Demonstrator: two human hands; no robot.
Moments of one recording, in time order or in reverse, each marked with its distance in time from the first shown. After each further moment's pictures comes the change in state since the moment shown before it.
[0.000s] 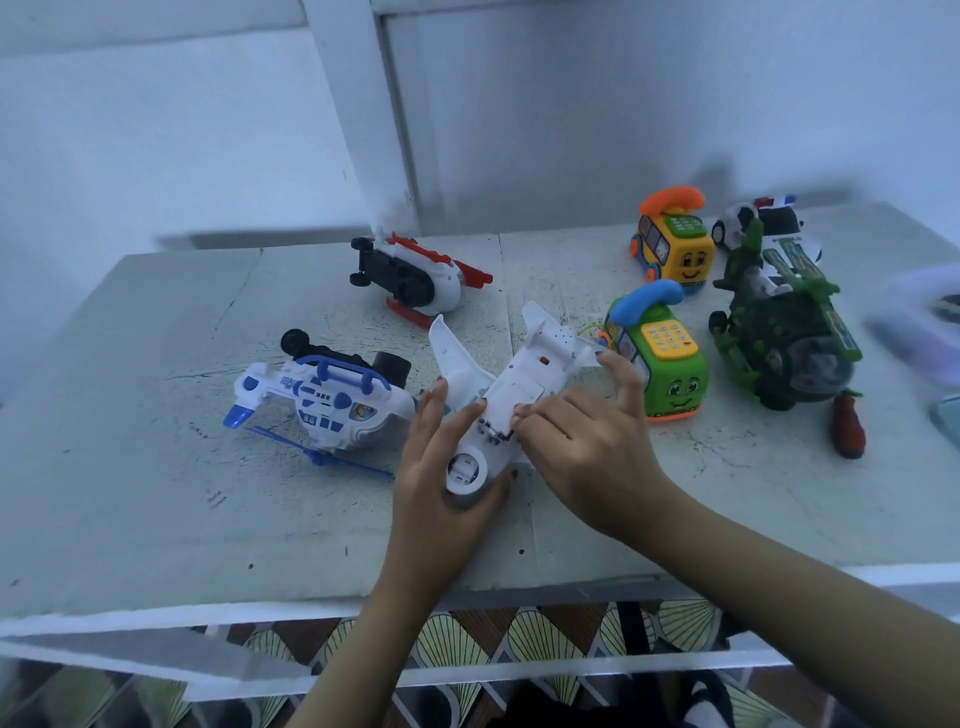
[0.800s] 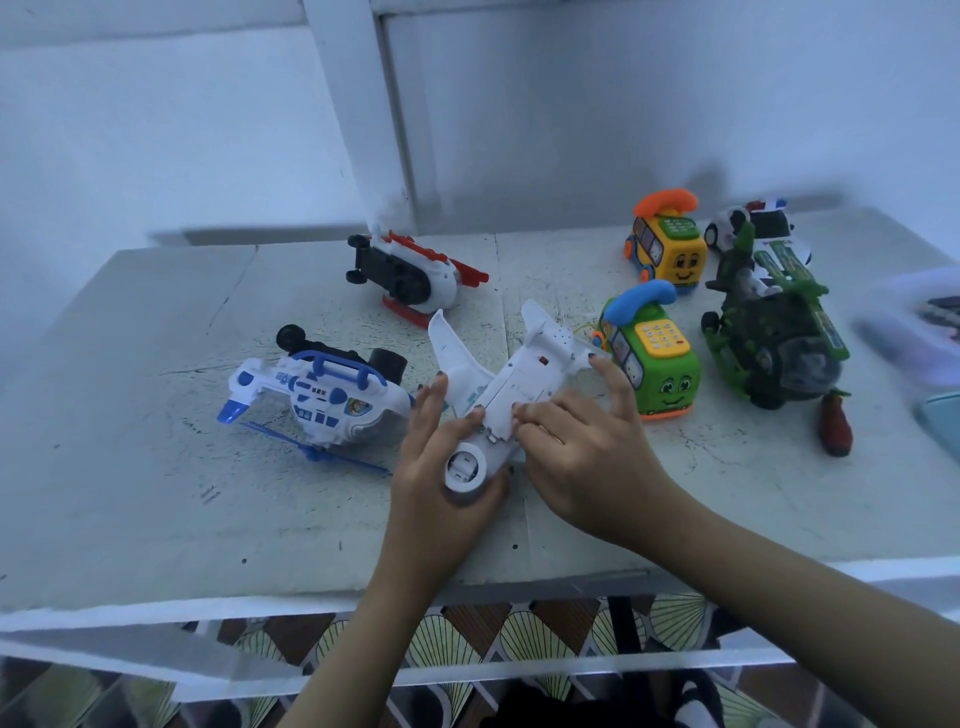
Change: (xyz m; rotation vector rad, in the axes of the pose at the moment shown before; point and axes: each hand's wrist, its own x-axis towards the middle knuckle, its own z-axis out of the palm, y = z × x) left_hand -0.001 -0.001 0.003 -0.011 0.004 0.041; right_hand -0.004 0.002 -0.015 0.045 -0.210 -0.088
